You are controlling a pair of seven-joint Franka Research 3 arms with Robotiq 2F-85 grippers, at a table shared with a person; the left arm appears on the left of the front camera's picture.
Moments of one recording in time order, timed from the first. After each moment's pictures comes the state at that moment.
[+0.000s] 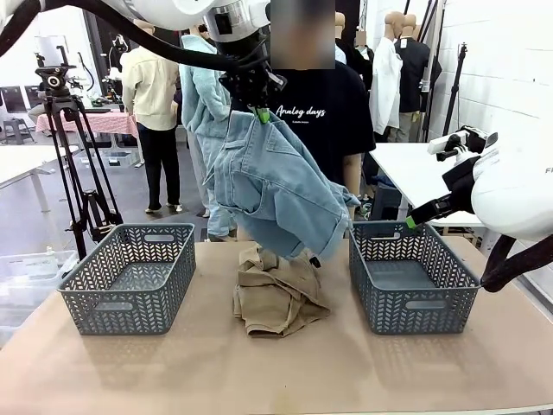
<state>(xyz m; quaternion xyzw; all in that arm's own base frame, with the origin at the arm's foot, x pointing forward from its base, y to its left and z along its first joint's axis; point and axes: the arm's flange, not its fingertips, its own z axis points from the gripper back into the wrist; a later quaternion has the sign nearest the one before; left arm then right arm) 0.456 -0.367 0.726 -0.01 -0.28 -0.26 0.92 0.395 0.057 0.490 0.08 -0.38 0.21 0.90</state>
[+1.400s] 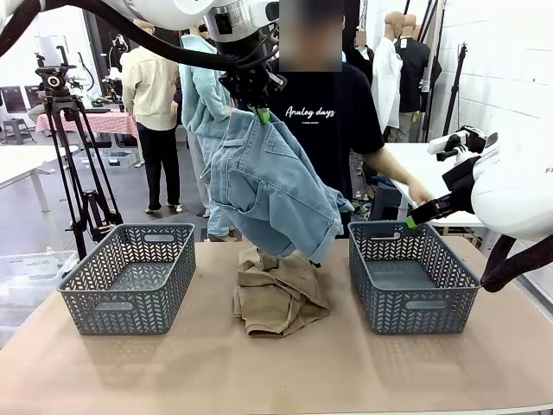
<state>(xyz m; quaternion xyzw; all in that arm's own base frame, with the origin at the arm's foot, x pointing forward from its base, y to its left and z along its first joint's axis) 0.456 -0.367 0.726 -0.01 -0.28 -0.26 0.92 0.395 0.057 0.490 0.08 -0.38 0.21 0.90</state>
